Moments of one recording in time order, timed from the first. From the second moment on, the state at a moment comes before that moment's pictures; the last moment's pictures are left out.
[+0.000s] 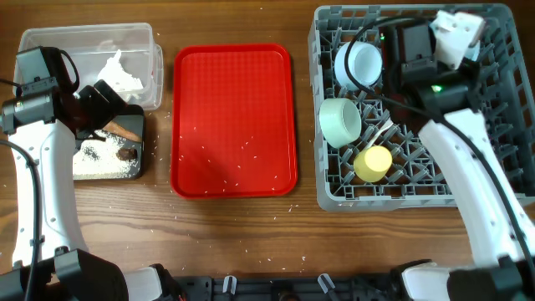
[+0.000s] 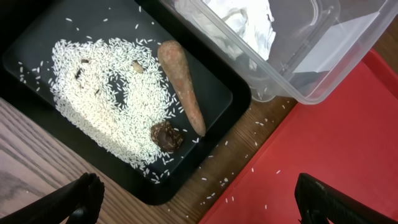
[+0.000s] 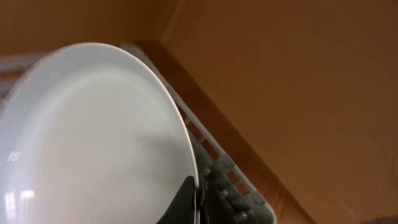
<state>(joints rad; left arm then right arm) 0.31 1.51 1.38 -1.01 -0.03 -0.46 0.24 1.52 1.44 -0.87 1.13 0.31</state>
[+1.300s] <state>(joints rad) 0.31 1.51 1.38 -1.01 -0.03 -0.46 0.00 1.61 1.37 -0.45 0.59 -0.78</state>
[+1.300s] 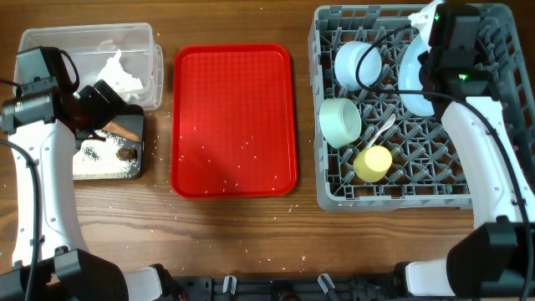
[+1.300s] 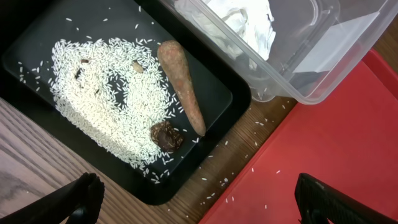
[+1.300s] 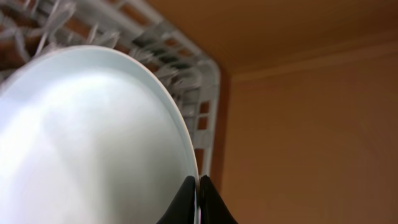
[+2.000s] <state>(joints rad) 0.31 1.51 1.38 -1.01 -0.03 -0.46 0.19 1.04 1.37 -0.75 0.29 -0.24</state>
